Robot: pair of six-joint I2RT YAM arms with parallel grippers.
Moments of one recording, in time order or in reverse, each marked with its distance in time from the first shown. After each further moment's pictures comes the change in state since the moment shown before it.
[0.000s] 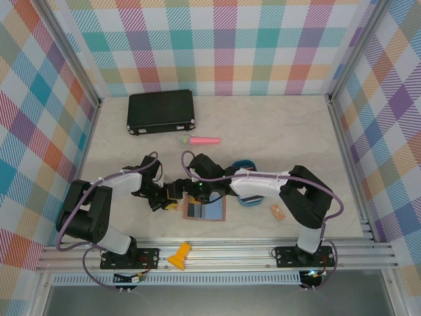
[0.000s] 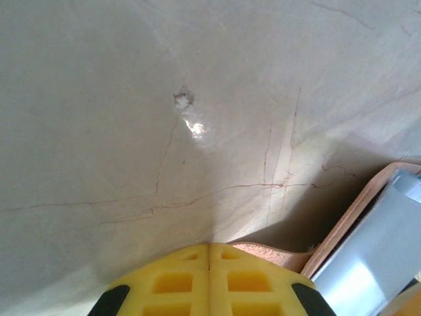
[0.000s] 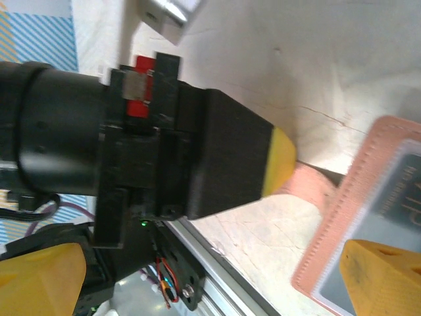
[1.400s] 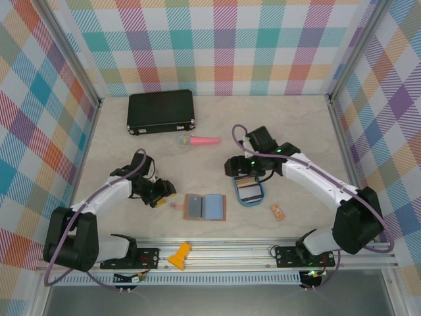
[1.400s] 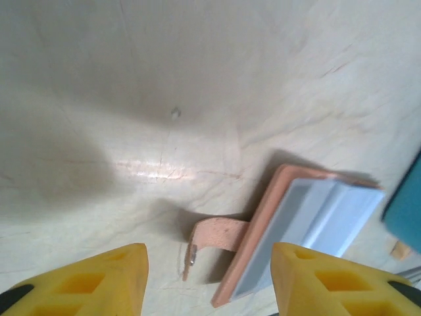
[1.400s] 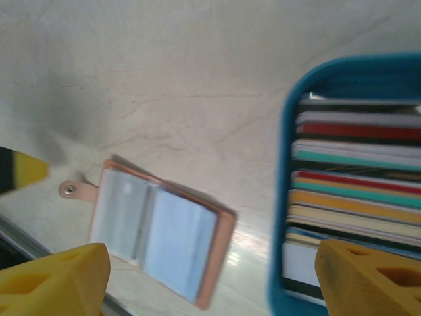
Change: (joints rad) left arm 0.052 -0.256 0.011 -0.060 -0.111 -0.056; right arm -0.443 -0.419 -0.045 -0.602 0.198 -0.608
